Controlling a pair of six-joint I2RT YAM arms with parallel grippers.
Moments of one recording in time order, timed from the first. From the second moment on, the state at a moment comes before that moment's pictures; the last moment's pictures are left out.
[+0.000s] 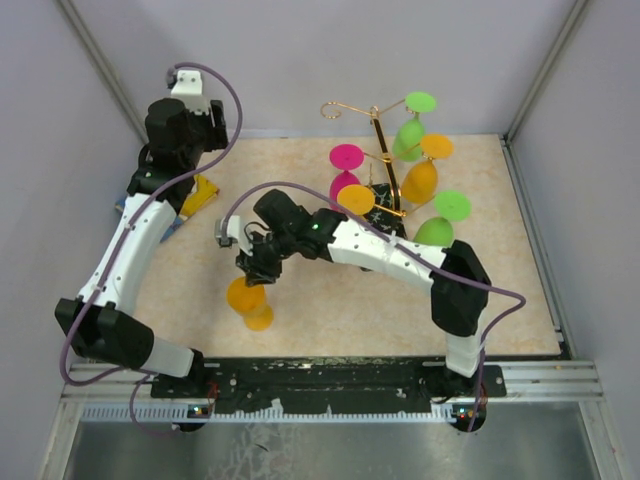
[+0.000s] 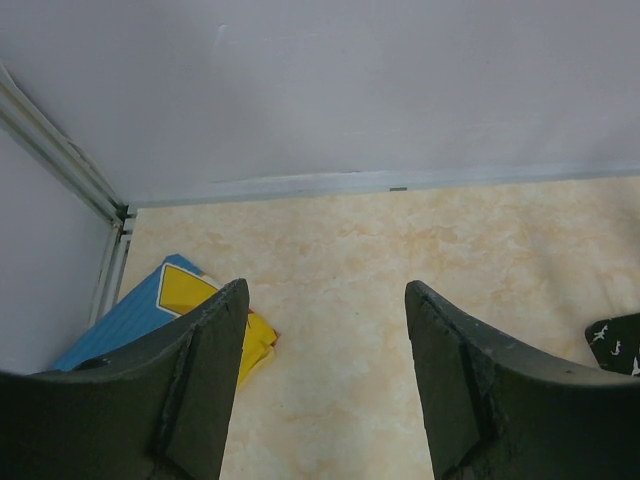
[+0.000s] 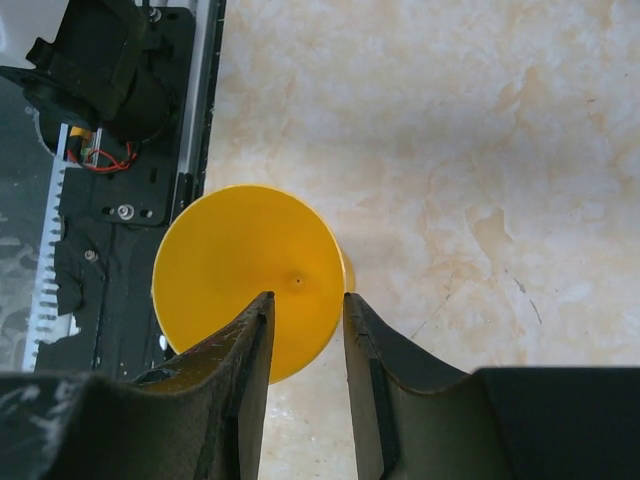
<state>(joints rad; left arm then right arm) -0.23 1.44 1.52 -0.23 -0.22 0.02 1.05 1.85 1.65 -0.52 -0.54 -0.34</state>
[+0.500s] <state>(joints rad) -0.23 1.41 1.51 -0.22 -0.22 0.02 1.08 1.86 1.66 -0.51 -0.44 -0.37</state>
